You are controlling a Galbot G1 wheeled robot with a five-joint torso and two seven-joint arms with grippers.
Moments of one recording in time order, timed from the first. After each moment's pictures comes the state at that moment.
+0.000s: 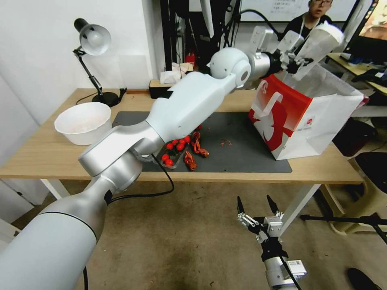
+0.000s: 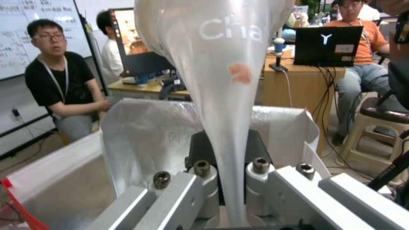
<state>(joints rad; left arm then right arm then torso) -0.19 -1.61 0.45 -1.06 -0.91 0.41 0.29 -1.74 1.36 0.40 1.97 0.14 0.33 0.11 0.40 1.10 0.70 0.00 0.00</state>
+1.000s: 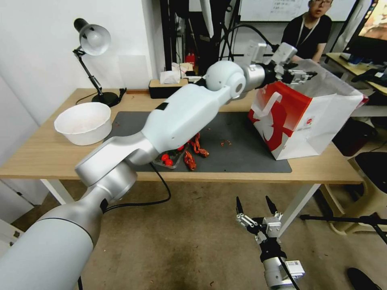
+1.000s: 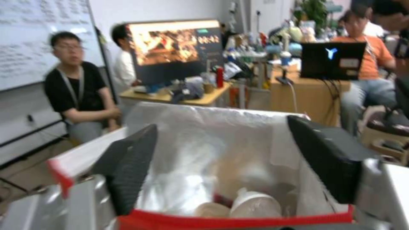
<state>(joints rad) -0.10 -1.50 0.38 -1.24 -0.91 0.41 0.24 -1.74 1.36 0.39 1.97 0.14 0.33 0.10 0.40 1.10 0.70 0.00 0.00</state>
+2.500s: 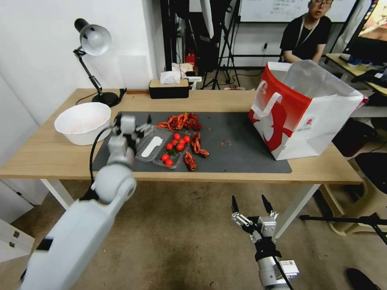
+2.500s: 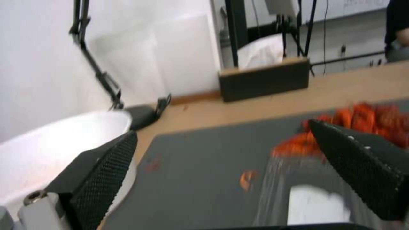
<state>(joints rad) 1.04 -1.01 -0.23 -1.94 -0.44 0.26 -0.47 -1.74 1.39 0.37 1.99 0.10 0.32 0.11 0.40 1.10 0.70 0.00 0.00</state>
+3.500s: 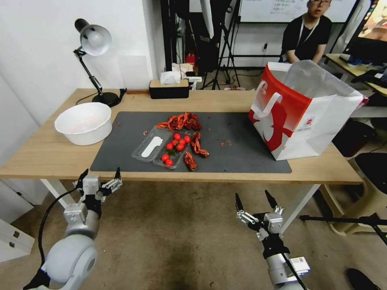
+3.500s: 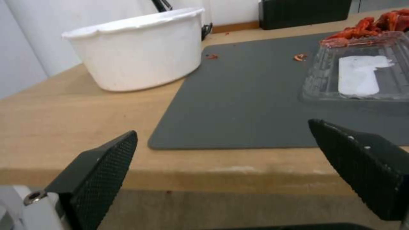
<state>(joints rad) 1.60 -1.02 -0.53 -2.07 -0.46 0.06 -0.38 -1.74 1.31 0.41 2.02 0.17 0.32 0.05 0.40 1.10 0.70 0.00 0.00</state>
